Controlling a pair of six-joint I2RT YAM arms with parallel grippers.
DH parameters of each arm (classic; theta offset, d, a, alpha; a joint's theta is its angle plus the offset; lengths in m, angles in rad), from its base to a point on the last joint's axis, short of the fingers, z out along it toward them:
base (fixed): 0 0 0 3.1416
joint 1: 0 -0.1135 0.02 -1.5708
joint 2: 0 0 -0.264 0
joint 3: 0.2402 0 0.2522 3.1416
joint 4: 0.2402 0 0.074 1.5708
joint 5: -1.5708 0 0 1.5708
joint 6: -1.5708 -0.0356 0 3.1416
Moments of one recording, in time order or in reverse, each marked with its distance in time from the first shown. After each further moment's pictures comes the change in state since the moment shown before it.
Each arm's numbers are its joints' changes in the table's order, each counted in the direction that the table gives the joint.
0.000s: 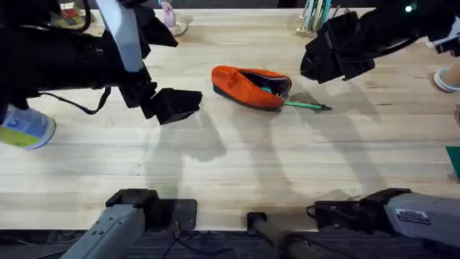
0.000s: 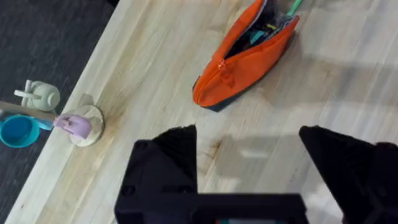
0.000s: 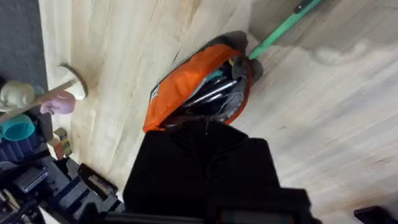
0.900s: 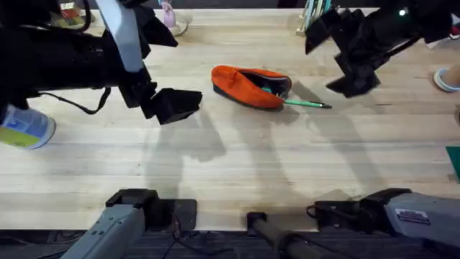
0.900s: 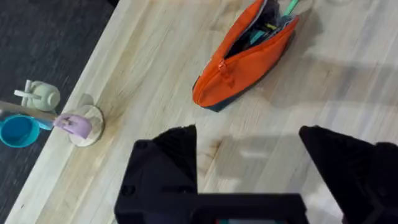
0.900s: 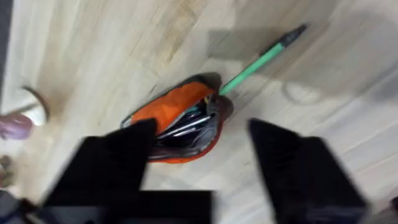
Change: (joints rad) left arm 0.000 0.000 0.000 0.000 0.000 0.000; right arm 0.000 0.000 0.000 0.013 -0.200 0.208
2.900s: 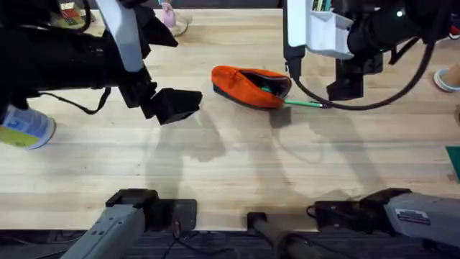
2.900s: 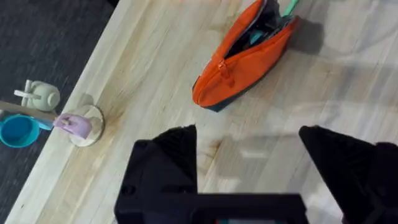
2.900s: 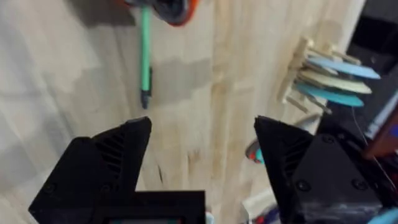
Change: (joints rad) left arm 0.000 0.000 0.000 0.000 0.000 0.000; right arm 0.000 0.000 0.000 -0.003 -0.060 2.575
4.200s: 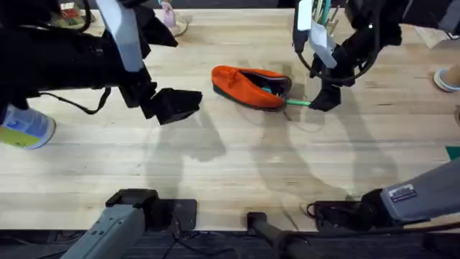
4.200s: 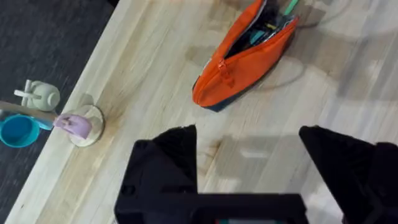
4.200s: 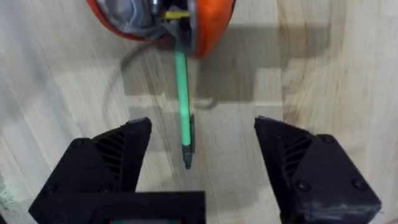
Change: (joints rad) left arm 0.000 0.000 0.000 0.000 0.000 0.000; right arm 0.212 -0.357 0.000 -0.024 0.344 -0.018
